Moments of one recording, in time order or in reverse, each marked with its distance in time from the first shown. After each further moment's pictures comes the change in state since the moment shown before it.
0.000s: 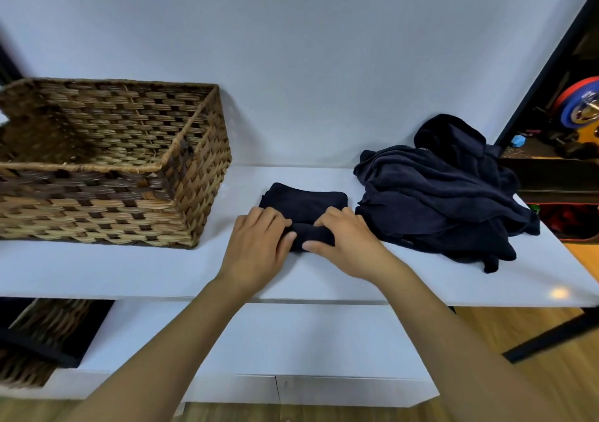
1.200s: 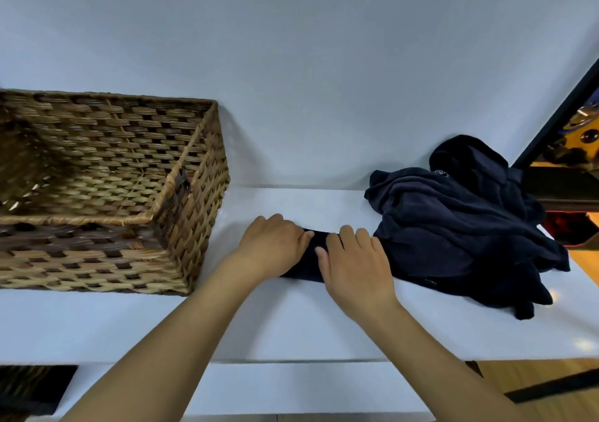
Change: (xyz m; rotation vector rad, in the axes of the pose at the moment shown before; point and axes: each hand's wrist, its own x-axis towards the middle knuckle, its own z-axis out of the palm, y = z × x) left_hand 0.098 -0.018 0.001 0.064 -0.553 -0.034; right_hand 0.035 -0.011 0.031 -0.539 0.406 0.055
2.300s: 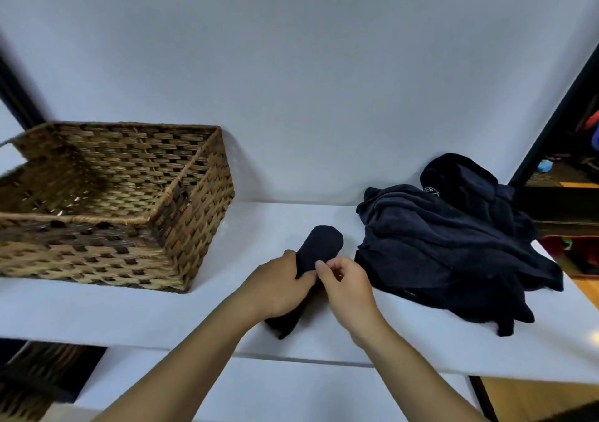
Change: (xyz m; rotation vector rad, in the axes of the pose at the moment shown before) left_hand -0.054 0.066 -0.022 -0.474 -0.159 -0.349; right_hand -0.023 0.018 -0.026 1.292 -0.298 0.643
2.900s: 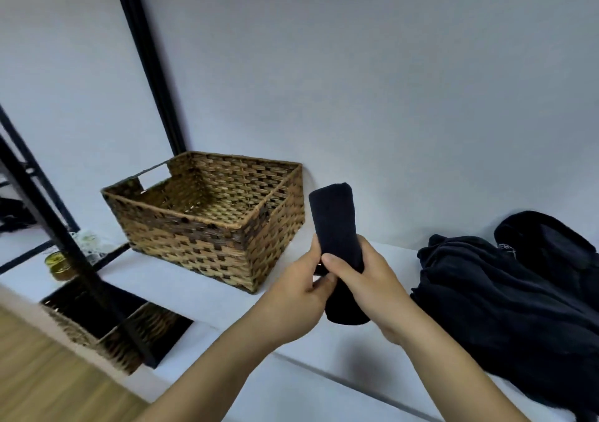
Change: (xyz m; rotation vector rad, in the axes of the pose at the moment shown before) left_hand -0.095 0.022 -0.041 -0.504 0.386 0.327; right_hand -0.027 -0.118 -0.014 0.114 -0.484 -0.212
